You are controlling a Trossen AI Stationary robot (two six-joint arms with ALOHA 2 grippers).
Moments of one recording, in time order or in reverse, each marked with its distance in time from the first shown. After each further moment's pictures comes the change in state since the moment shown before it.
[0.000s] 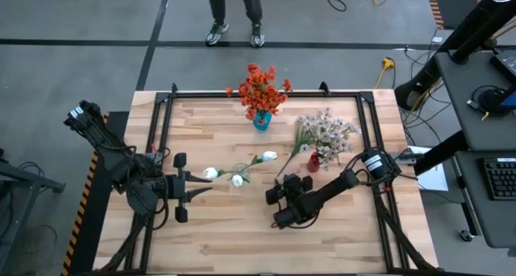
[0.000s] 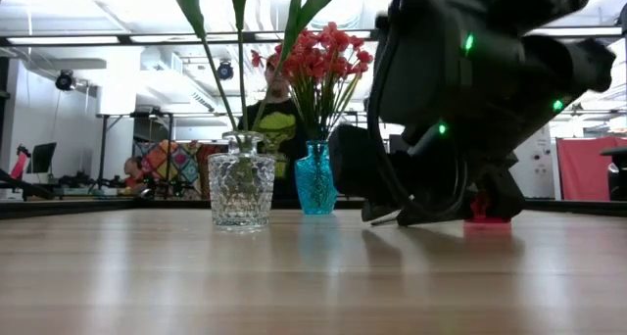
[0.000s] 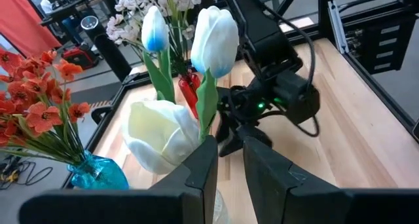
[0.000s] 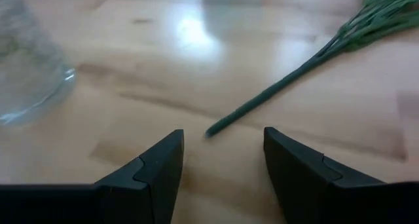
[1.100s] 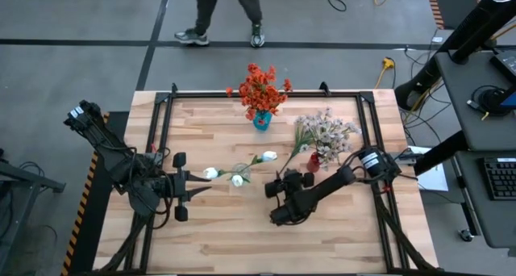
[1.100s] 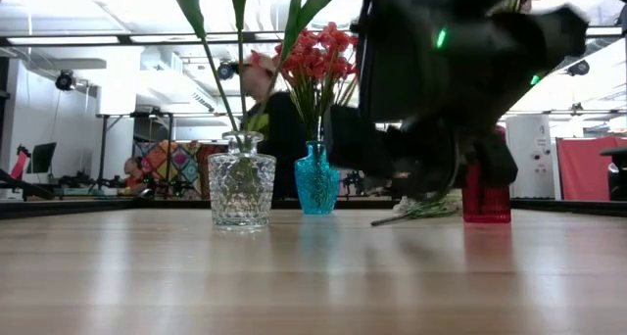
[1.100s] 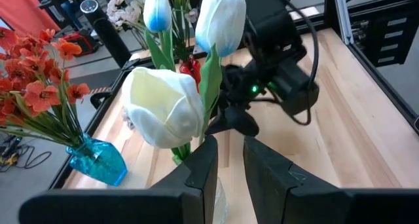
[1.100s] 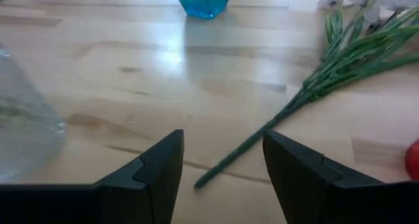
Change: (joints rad) left arm -0.002 0.000 0.001 -0.074 0.000 -0.087; right arm -0.042 0.008 0.119 -0.300 0.100 0.150
